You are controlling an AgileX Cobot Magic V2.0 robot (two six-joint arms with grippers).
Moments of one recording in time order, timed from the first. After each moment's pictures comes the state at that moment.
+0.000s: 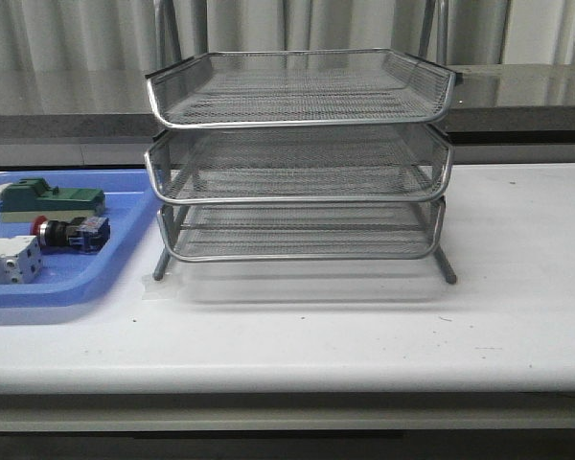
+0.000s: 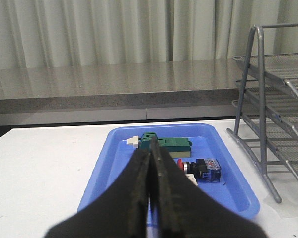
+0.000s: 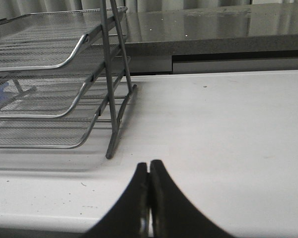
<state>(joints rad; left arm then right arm) 0.01 -0.01 0.00 0.05 0.04 -0.02 0.09 -0.01 0.03 0.04 0.14 0.04</state>
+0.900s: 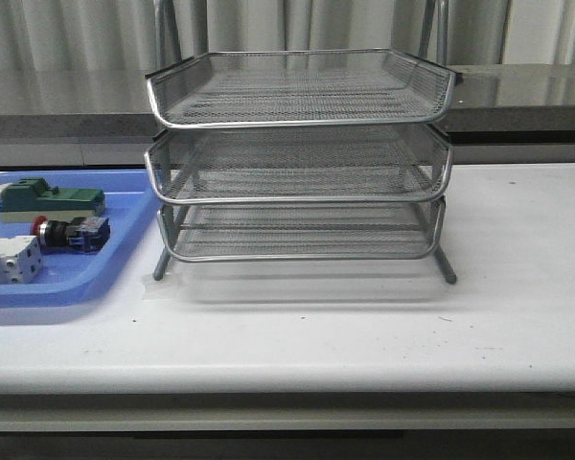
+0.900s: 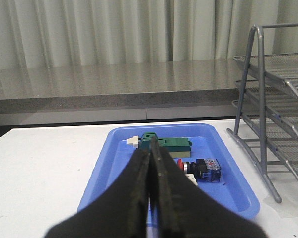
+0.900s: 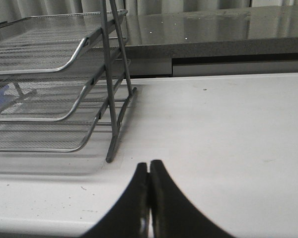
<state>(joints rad) 0.01 -0.01 0.00 0.05 0.04 -0.02 0.09 -0.01 0.03 0.04 0.13 0.04</state>
